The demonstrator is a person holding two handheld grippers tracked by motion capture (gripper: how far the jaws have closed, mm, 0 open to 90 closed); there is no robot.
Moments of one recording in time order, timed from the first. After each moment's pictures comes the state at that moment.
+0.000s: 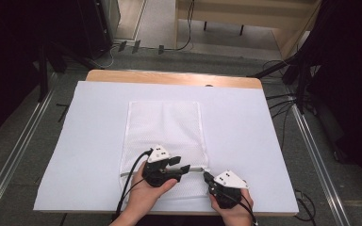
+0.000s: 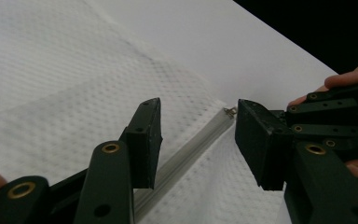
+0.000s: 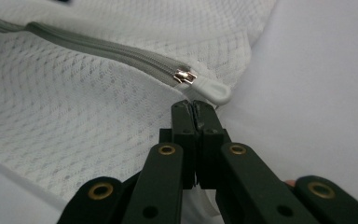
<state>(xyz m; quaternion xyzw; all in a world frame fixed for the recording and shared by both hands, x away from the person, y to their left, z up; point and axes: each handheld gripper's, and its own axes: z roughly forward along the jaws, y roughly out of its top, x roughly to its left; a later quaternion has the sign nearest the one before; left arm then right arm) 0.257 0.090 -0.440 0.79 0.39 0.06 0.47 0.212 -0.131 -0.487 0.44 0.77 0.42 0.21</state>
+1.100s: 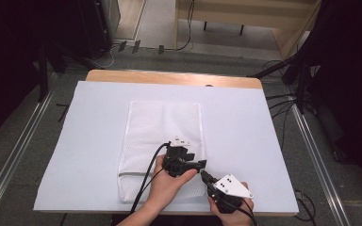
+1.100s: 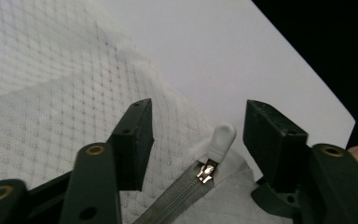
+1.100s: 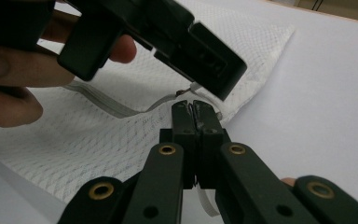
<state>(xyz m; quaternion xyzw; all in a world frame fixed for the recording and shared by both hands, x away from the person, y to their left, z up) 0.286 0.050 -0.443 0.78 0.46 -0.01 0.43 0.197 -0.126 -0.467 0.40 0.75 0.47 0.24</state>
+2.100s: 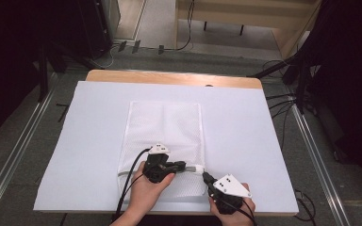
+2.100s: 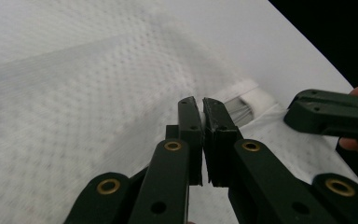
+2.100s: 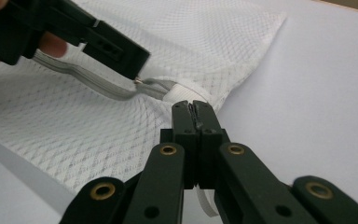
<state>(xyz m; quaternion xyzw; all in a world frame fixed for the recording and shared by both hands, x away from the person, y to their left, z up) 0.271 0.111 -0.454 0.78 0.45 -0.01 0.44 0.194 -0.125 -0.462 0.42 0.76 0.44 0.25</state>
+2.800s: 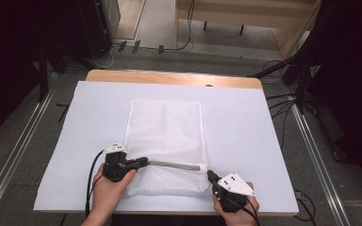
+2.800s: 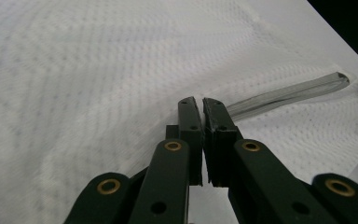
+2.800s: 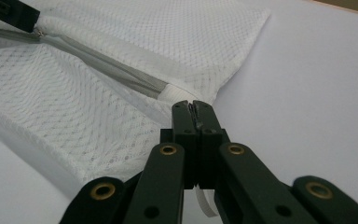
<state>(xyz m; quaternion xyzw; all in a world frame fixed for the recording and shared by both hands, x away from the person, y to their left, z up) 0.265 0.216 -0.455 0.74 0.51 0.03 0.44 0.197 -0.133 -0.460 0.43 0.75 0.43 0.25</state>
